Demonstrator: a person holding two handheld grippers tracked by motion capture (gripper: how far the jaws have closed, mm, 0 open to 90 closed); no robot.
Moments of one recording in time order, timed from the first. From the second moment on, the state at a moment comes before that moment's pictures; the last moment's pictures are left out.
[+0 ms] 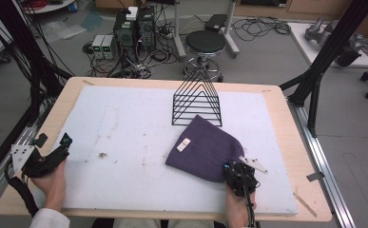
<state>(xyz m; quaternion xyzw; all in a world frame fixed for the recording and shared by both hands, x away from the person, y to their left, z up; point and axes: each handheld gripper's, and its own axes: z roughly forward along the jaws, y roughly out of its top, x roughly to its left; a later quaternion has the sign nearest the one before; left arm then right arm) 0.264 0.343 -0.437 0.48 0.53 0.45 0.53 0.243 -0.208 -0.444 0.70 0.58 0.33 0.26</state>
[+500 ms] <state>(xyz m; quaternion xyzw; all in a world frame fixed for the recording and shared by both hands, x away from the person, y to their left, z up) 0.263 0.345 -0.437 0.48 0.54 0.44 0.53 0.247 -0.213 -0.438 0.66 0.61 0.35 0.26</state>
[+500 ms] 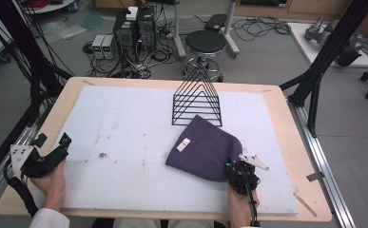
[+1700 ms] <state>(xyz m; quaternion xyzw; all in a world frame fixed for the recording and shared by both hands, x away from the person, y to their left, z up) 0.260 0.343 -0.438 0.48 0.53 0.43 0.54 0.232 -0.186 -0.396 0.44 0.68 0.40 0.44</state>
